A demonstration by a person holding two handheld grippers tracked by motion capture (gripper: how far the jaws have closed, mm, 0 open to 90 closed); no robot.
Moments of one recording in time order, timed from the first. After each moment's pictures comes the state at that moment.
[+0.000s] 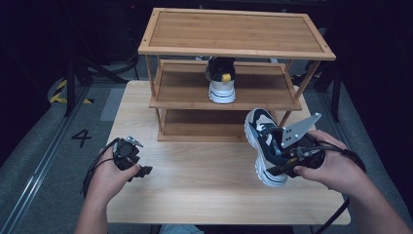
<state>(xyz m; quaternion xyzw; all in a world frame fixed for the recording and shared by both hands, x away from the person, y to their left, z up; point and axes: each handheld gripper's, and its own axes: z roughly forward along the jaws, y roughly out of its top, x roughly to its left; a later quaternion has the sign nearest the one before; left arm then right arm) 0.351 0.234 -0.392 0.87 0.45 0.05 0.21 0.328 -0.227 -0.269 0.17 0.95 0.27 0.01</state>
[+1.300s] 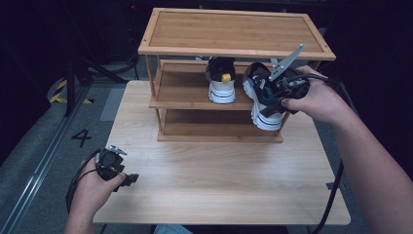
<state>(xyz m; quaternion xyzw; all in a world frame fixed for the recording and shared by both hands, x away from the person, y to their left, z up) 0.321 0.269 -0.396 0.84 0.50 0.06 0.21 0.451 -0.208 -0.208 0.18 0.95 0.25 0.04</state>
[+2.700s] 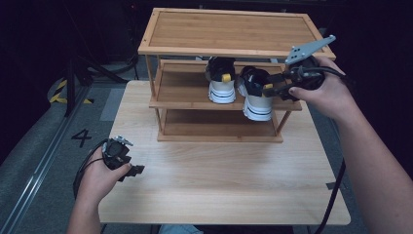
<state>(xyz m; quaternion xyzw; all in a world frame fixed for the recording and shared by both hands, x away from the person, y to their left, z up) 0.353 0.254 -0.390 0.85 0.47 0.05 0.22 0.446 -0.232 -0.189 0.19 0.89 0.37 0.18</state>
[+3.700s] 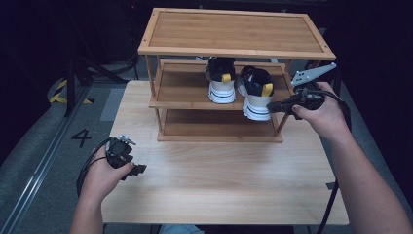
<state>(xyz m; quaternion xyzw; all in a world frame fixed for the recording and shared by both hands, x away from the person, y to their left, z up) 0.352 0.256 -0.393 0.85 0.47 0.05 0.21 0.440 -0.255 -0.248 0.25 0.88 0.40 0.10</state>
